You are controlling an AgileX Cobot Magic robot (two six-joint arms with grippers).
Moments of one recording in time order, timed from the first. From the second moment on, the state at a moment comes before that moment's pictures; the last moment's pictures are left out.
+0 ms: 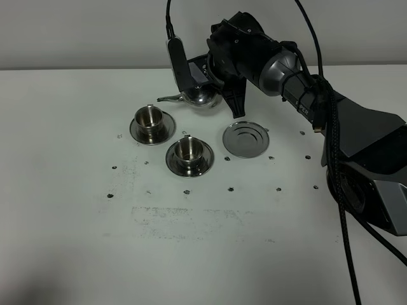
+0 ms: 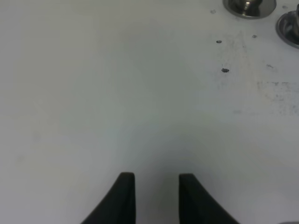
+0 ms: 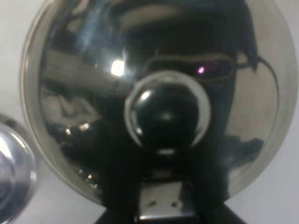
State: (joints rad) left arm 0.12 0.00 -0.47 -0.13 1.07 0.16; right arm 0.54 2.52 -2.38 -0.41 0.96 -1.11
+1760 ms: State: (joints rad) left arm 0.12 0.00 -0.47 -0.13 1.07 0.16; right arm 0.58 2.57 -2.38 -0.60 0.89 -1.12
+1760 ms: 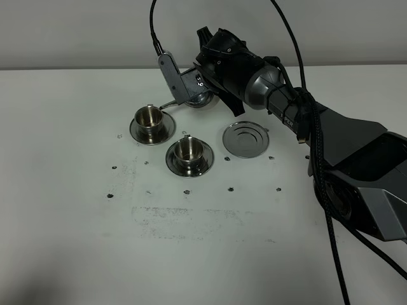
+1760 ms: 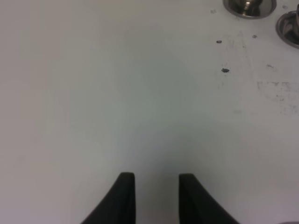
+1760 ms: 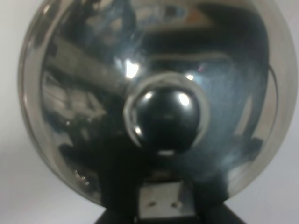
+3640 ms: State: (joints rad) left arm 0.12 0.00 -0.47 -0.13 1.07 0.15; right arm 0.63 2.57 -2.38 -0.73 0.86 -1.11
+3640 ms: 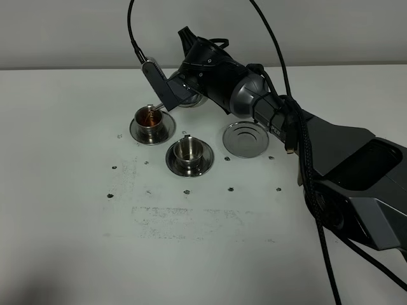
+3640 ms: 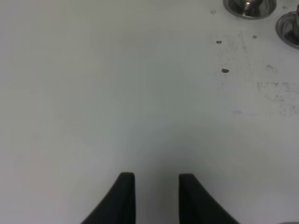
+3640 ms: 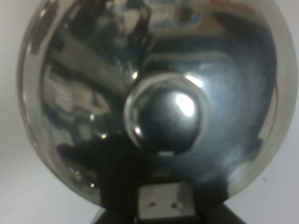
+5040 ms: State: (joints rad) left arm 0.12 0.00 -0.47 -0.13 1.07 0.15; right arm 0.64 2.57 -2.38 -0.79 0.86 -1.11
